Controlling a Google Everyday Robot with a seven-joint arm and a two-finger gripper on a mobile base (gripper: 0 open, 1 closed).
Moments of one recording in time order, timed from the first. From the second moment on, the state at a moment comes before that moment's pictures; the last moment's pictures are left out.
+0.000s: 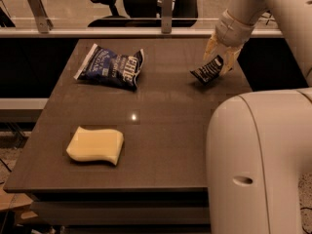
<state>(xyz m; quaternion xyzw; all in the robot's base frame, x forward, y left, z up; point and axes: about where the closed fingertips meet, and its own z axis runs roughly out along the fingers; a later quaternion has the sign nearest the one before) 0.683 -0.193 0.856 -0.92 0.36 0.00 0.15</state>
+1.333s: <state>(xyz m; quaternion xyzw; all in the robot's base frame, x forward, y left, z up) 0.599 -0.145 0.925 -0.90 0.37 -0.06 0.20</state>
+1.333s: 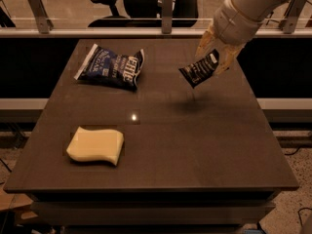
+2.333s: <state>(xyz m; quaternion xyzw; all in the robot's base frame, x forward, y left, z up) 0.540 -0.137 0.925 -0.87 0.46 -0.04 0.18</state>
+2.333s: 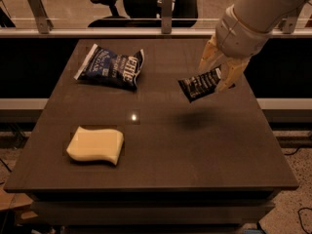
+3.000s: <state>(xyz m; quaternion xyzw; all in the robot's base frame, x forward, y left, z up) 0.516 -0.127 0.924 -0.86 0.49 0.01 0.16</state>
